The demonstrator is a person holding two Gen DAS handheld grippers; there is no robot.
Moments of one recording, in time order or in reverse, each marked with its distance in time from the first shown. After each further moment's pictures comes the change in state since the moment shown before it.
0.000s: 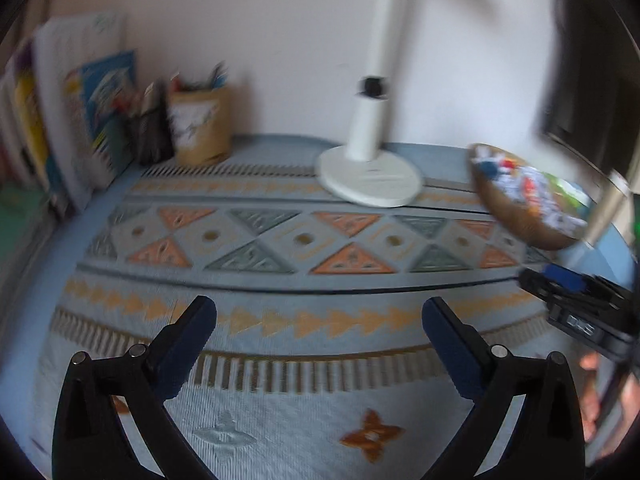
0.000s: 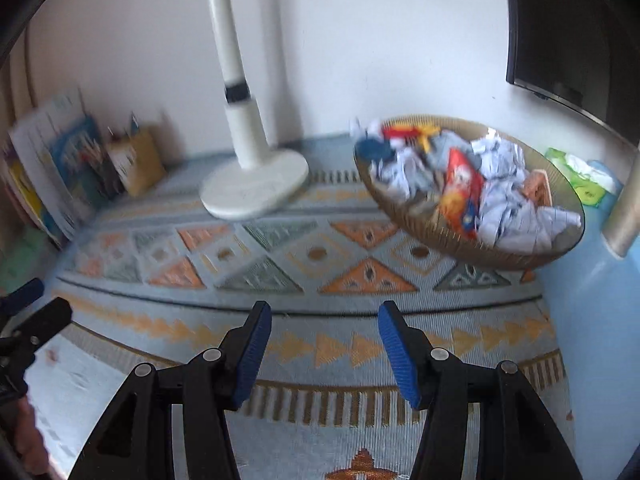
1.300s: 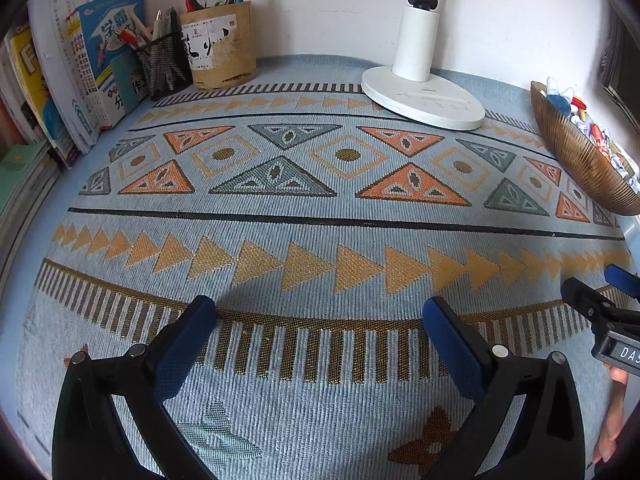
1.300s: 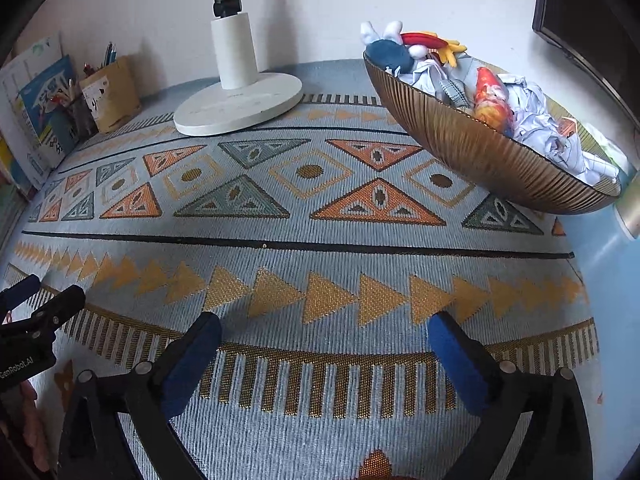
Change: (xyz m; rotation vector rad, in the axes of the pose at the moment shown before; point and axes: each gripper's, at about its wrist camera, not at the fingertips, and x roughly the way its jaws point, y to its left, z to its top) left arm 0.053 0.005 -0.034 0.002 0.200 0.123; right arm 0.052 0.006 -0.029 -0.030 0.161 -0.032
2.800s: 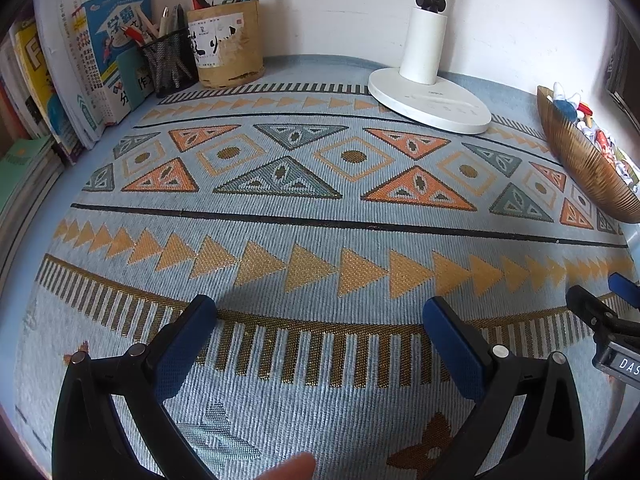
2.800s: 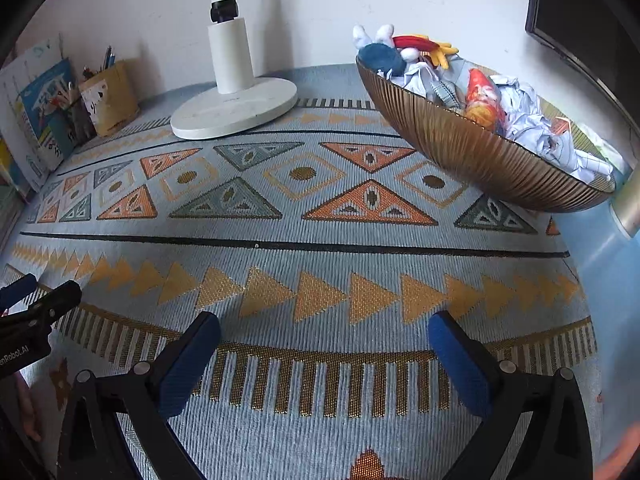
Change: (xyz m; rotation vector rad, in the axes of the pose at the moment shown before) left arm 0.000 0.000 0.002 -0.019 0.002 0.008; right arm -0.003 -0.006 -0.003 -0.004 -0.029 -0.008
